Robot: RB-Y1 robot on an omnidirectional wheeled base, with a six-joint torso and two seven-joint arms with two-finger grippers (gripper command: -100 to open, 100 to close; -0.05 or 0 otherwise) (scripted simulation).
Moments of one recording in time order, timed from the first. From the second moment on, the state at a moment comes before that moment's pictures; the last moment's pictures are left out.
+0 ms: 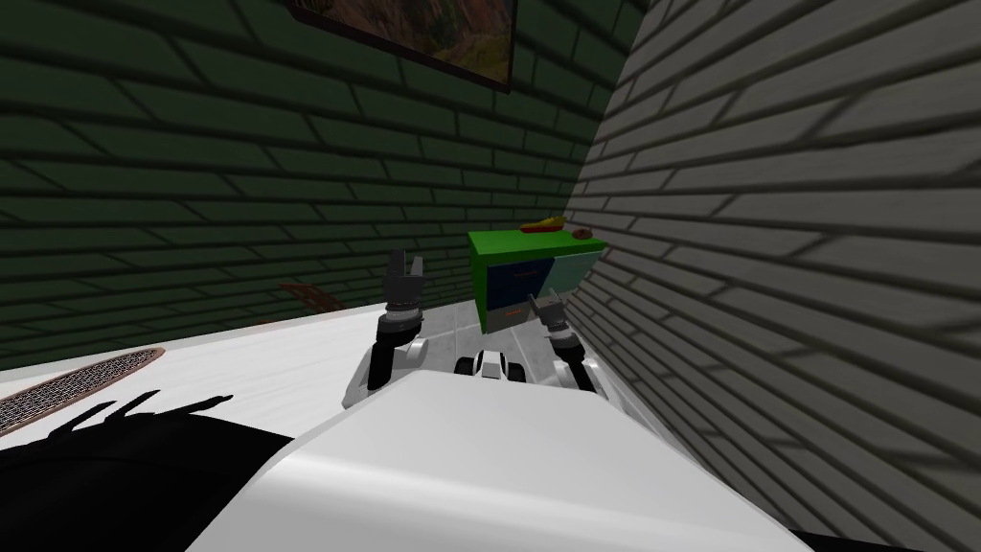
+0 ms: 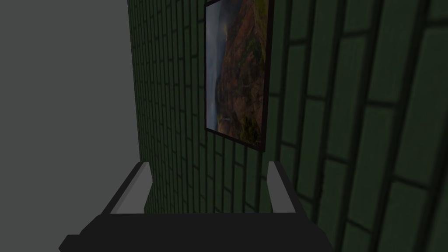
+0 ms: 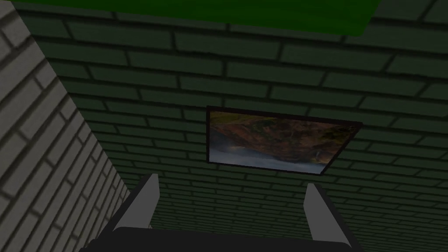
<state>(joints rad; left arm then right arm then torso) 0.47 0.05 0.01 -2.37 -0.10 -0.55 -0.04 0.39 -0.22 0.09 -1.99 0.41 -0.55 0.94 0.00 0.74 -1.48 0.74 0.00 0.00</state>
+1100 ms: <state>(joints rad) 0.47 0.05 0.01 -2.37 -0.10 -0.55 -0.04 0.34 -0.24 0.08 -1.89 0.53 -0.54 1.23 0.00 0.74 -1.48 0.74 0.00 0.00</state>
